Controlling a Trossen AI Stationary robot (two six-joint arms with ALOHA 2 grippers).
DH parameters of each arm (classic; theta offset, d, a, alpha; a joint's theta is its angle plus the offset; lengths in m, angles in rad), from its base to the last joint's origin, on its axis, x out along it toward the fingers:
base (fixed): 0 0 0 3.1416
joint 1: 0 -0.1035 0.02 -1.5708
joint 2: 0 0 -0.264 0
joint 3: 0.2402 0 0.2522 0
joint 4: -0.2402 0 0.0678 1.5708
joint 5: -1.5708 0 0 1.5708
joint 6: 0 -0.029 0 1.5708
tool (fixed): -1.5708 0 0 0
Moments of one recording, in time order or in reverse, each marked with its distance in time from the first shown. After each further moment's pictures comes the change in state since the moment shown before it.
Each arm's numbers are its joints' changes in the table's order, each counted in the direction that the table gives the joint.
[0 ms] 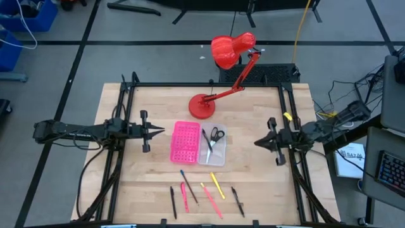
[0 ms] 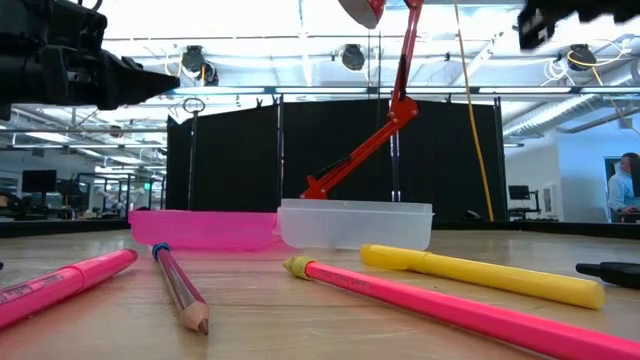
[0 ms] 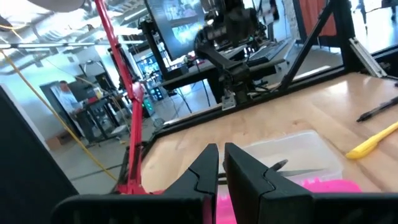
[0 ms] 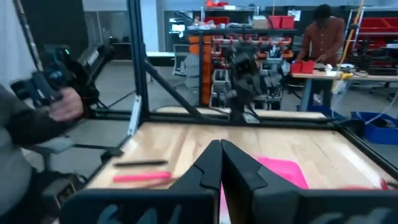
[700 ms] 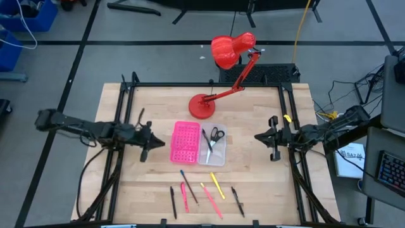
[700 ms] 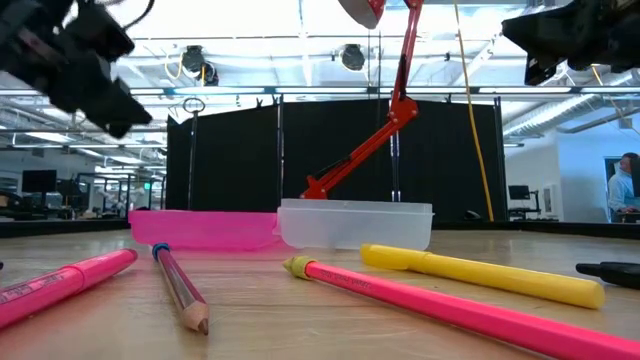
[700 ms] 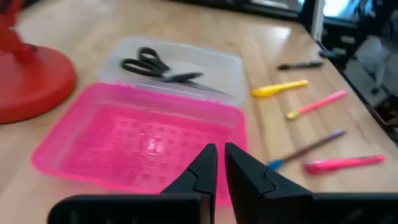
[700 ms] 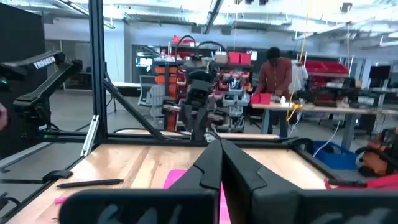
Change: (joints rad) left arm 0.245 -0.154 0.252 -0.598 -0.073 0.622; right arm 0.047 0.105 -0.269 0.345 0.096 0.127
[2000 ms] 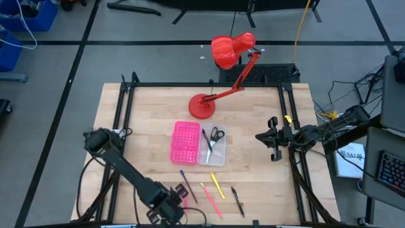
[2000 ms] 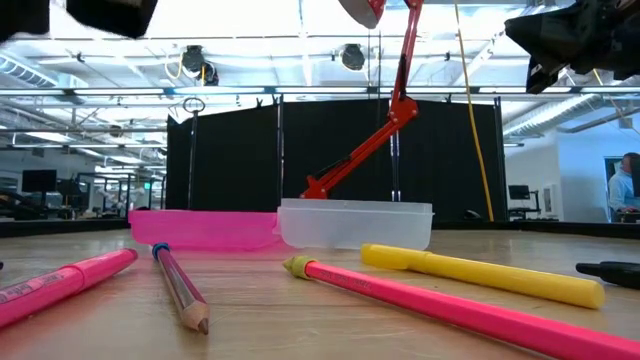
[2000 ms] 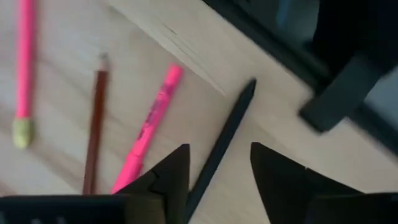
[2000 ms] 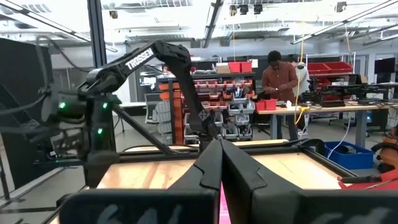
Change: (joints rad) left arm 0.524 -1.375 1.216 -0.700 0.109 -0.427; right arm -0.001 -0.004 -0.046 0.124 -0.004 -0.077
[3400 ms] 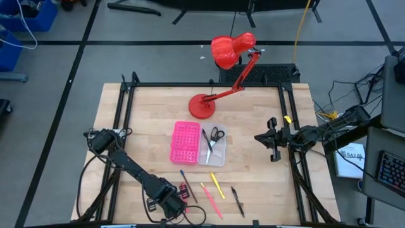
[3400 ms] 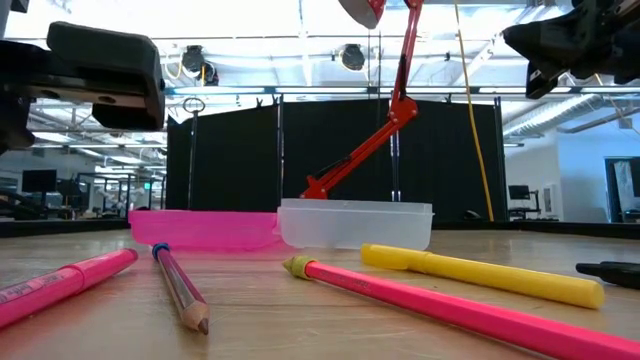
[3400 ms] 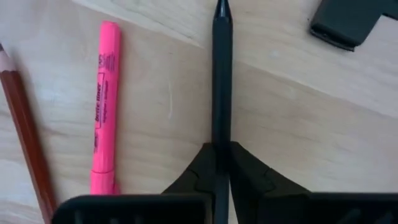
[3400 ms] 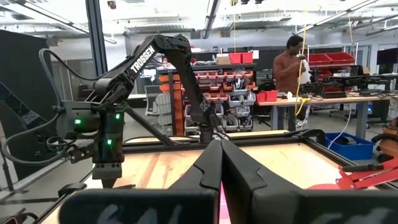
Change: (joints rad) left arm -0.046 -0.063 -0.158 0.102 0.097 -0.367; right arm 0.000 -0.010 0.000 -0.035 0.000 -0.023
